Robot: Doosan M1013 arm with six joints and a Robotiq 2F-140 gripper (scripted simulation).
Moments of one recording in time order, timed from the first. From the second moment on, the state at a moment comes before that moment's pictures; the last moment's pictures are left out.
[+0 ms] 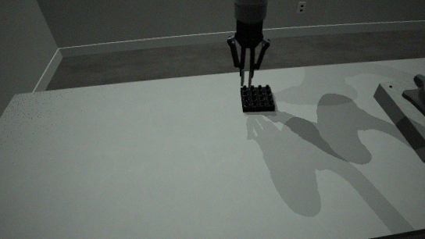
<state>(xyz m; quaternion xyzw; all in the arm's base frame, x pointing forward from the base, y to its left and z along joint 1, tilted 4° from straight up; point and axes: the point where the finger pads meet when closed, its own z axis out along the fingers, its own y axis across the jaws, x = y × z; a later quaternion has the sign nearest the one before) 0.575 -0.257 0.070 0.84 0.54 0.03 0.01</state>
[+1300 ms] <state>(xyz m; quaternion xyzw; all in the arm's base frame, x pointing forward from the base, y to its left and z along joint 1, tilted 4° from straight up) 0.555 -0.241 0.078 0.33 0.94 0.01 0.03</state>
